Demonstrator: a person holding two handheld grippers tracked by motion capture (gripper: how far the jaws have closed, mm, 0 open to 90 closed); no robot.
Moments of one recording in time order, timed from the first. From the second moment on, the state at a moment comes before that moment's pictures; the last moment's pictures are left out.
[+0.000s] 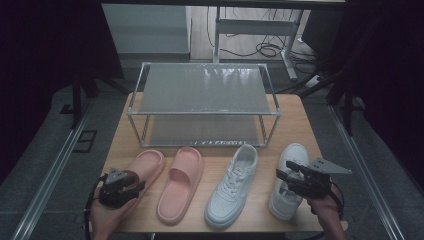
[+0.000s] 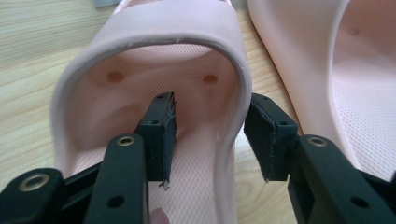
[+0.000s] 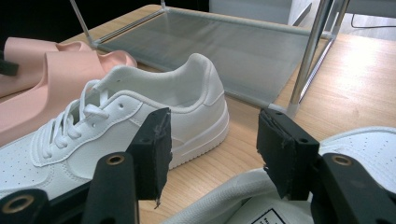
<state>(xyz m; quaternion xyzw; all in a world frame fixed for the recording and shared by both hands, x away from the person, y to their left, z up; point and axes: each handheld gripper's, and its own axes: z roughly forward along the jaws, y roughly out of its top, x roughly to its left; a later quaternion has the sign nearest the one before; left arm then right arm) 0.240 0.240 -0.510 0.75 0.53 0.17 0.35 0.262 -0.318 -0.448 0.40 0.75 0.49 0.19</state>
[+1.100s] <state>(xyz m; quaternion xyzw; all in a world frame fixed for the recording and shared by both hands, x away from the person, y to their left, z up) 0.333 0.174 -0.480 0.80 0.46 0.21 0.33 0.262 -0.321 -0.447 0.40 0.75 0.49 0.19</state>
